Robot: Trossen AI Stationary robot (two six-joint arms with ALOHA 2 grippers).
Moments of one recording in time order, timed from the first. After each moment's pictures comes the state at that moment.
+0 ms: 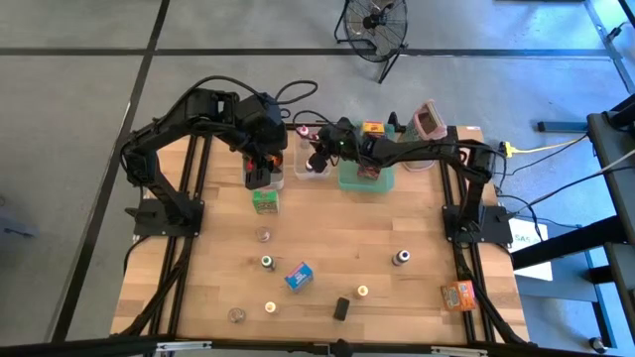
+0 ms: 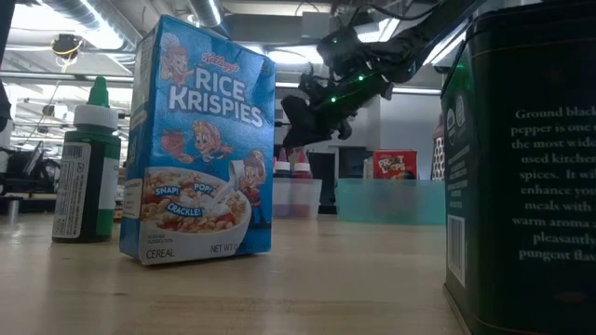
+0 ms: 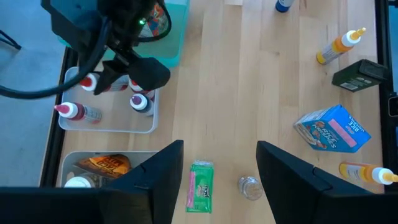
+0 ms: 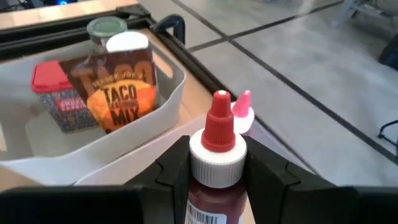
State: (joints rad) left arm 0.19 1.63 2.16 -1.57 0.05 0.07; right arm -0.34 1.89 1.22 0.18 0.24 0.07
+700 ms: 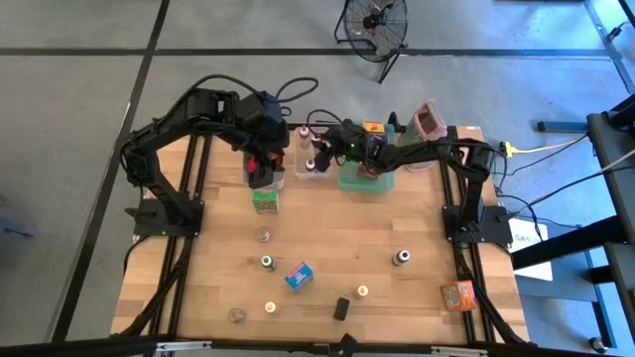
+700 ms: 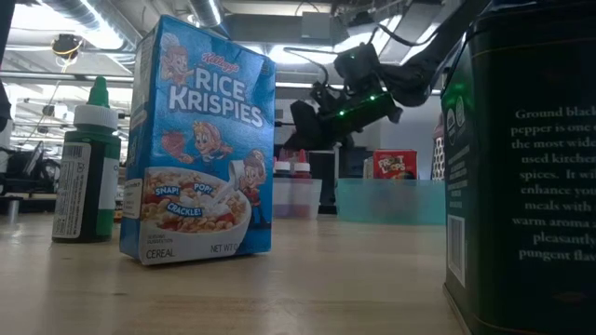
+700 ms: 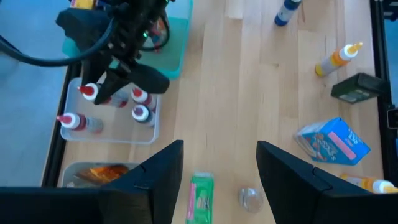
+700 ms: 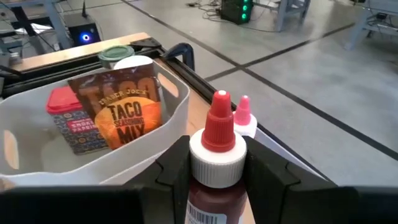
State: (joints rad) left arm 0.19 1.63 2.16 -1.53 0.05 0.06; right arm -0.38 1.91 1.05 0.53 0.15 0.10
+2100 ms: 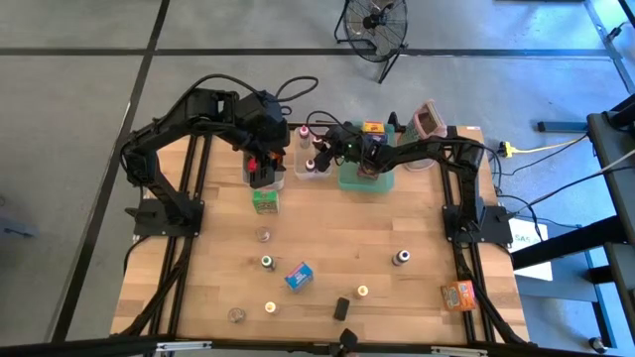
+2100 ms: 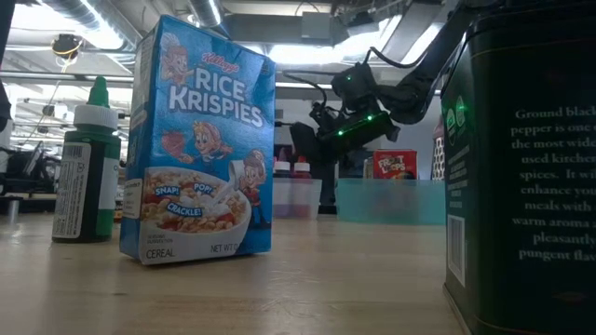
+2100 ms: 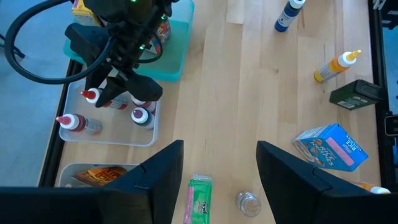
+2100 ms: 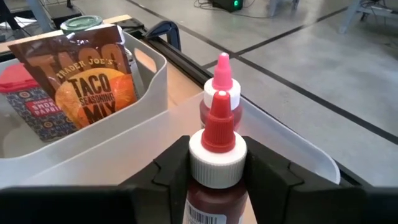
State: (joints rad) left arm 0.19 1.63 2.16 -1.51 0.05 0.04; right arm -0.41 2.00 1.05 0.58 0.15 0.12
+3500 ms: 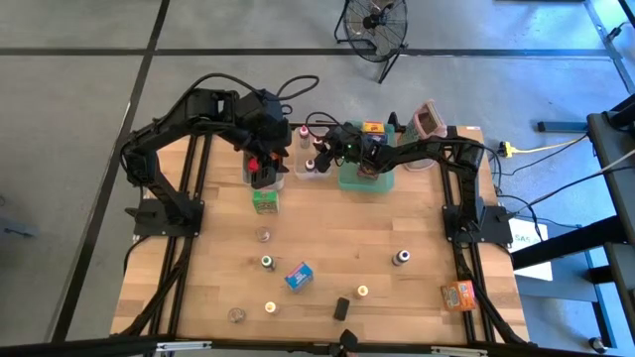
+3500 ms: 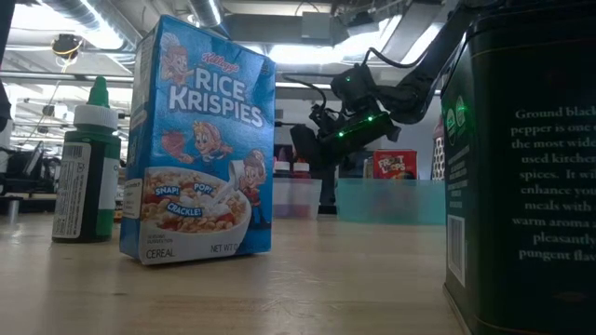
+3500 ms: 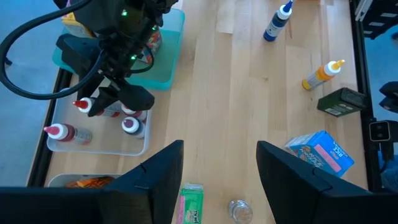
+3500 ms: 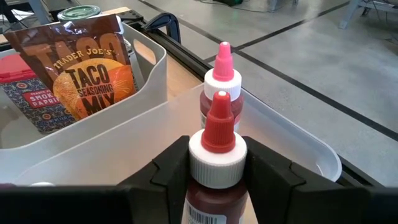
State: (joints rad) left arm 0.19 1.63 2.16 -1.48 0.09 0.03; right arm -0.41 2.00 1.05 0.56 0.15 0.12
